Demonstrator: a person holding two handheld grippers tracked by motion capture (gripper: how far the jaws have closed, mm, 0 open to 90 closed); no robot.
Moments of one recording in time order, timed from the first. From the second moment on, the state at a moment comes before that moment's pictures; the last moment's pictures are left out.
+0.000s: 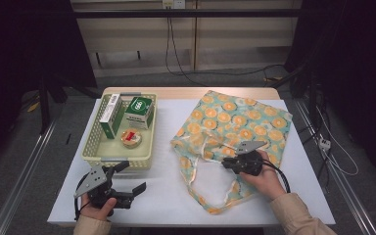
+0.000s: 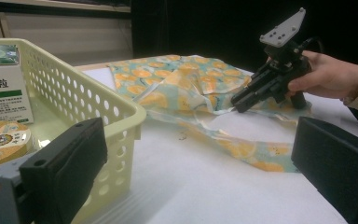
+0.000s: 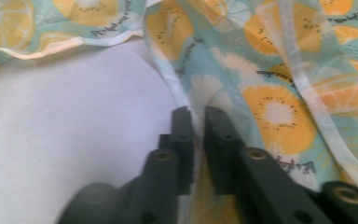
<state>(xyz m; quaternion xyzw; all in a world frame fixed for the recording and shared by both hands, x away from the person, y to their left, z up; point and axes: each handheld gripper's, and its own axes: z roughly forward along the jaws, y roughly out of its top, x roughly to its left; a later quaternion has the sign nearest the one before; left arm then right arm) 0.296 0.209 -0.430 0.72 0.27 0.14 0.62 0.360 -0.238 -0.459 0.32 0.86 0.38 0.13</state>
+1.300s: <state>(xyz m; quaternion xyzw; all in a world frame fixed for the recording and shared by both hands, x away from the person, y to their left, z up) 0.294 0.208 -0.429 0.72 0.27 0.14 0.63 0.349 -0.240 -0.427 0.33 0.82 0.46 0.05</state>
